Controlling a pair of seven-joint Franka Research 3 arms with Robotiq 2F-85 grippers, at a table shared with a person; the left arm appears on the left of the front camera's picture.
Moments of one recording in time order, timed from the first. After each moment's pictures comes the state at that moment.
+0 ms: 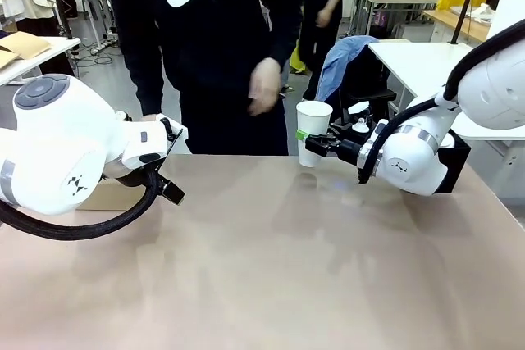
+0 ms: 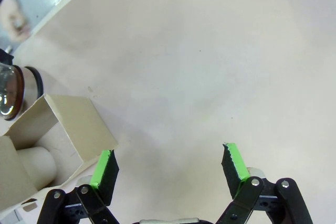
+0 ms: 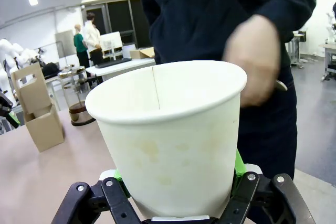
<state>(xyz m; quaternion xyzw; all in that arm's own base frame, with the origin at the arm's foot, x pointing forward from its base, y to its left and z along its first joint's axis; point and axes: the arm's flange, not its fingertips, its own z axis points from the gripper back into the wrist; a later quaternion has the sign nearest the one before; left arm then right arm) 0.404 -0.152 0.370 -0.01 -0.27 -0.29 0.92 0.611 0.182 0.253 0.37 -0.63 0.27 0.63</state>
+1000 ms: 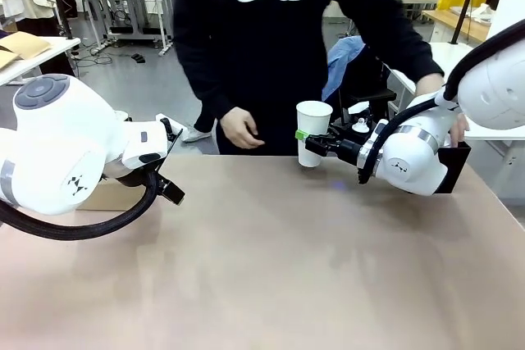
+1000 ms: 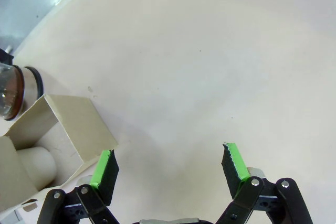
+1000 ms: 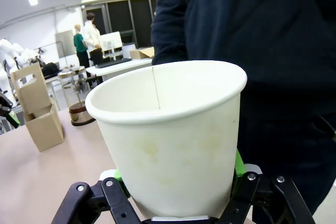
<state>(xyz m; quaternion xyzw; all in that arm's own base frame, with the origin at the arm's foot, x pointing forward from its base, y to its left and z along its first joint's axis) 0.404 -0.152 0.370 -0.01 -0.27 -0.29 0.92 0.611 0.182 0.253 0.37 -0.63 0.27 0.63</state>
